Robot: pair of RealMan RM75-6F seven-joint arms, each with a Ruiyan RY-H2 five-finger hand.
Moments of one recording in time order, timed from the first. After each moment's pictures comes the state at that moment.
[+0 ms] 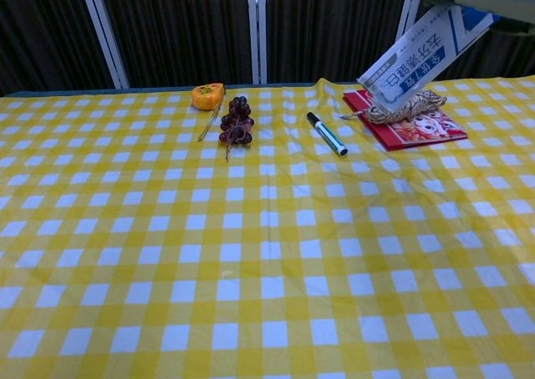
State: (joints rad) left arm -0.05 -1.09 -0.03 -1.65 1.52 1.52 0.01; right arm 0.64 -1.10 0.18 -1.65 -1.75 1.19 -1.19
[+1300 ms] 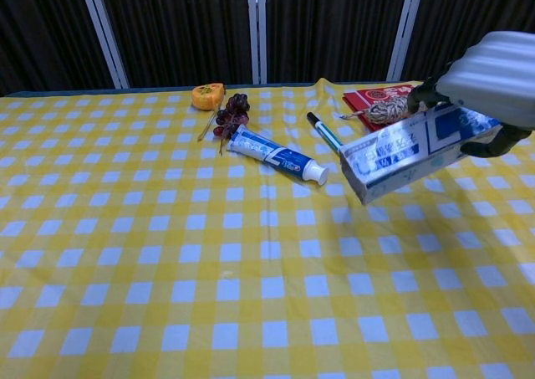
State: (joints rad) left arm -0.07 -1.10 -0.03 -1.66 1.51 1.49 0.03; right arm 0.58 -1.30 0.16 -1.70 -1.36 1.07 -0.93
